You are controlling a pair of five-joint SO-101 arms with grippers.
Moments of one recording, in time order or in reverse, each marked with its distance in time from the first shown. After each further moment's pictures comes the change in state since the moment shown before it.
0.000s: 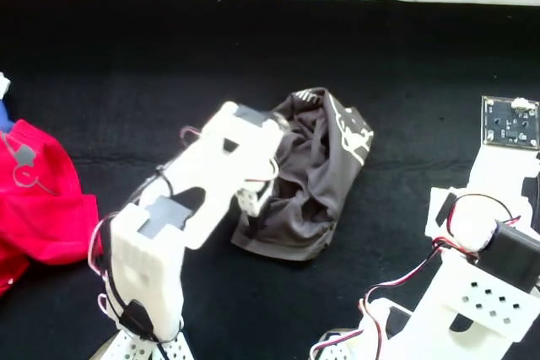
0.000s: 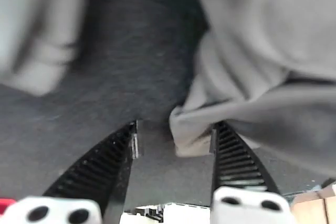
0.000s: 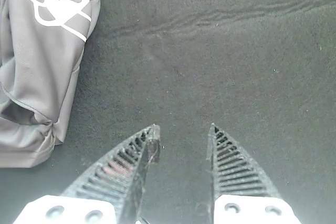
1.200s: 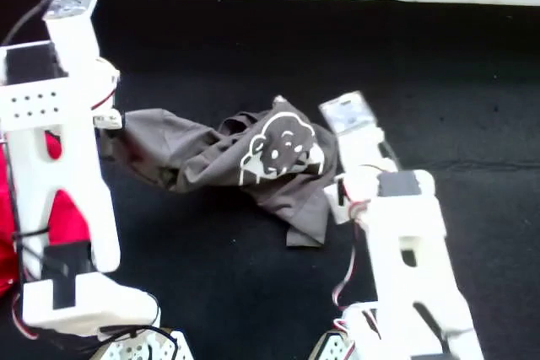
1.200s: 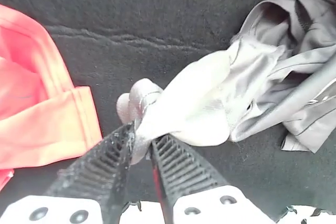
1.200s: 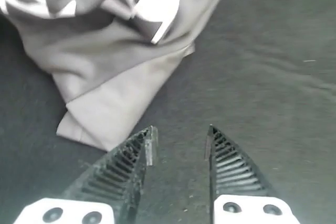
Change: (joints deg) left arm -38.7 -27.4 -26.4 19.9 0.0; right arm -34.5 19.9 25.1 -29.5 -0.1
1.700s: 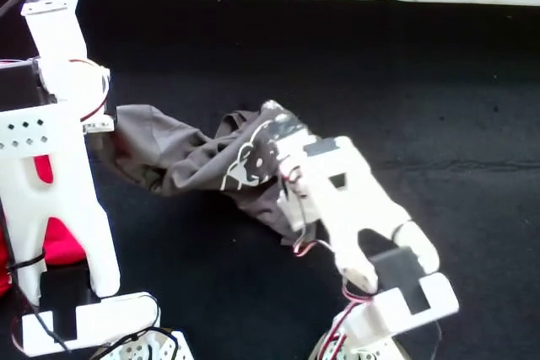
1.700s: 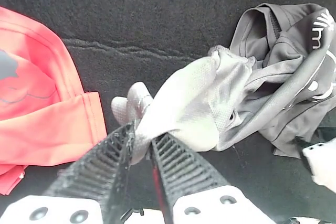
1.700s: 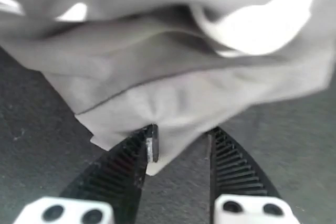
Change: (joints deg) left arm 0.0 -7.5 0.0 0.3 0.0; right arm -14.9 34.3 -12.7 -0.9 -7.8
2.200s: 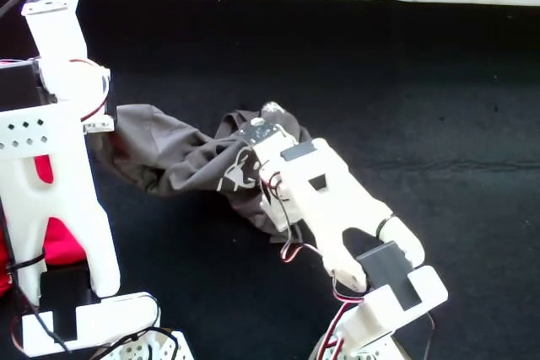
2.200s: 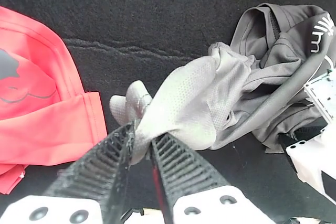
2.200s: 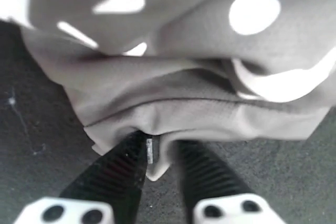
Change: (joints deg) left arm 0.0 0.0 0.0 0.0 -0.1; right arm -4.5 1.6 -2.0 -2.8 0.0
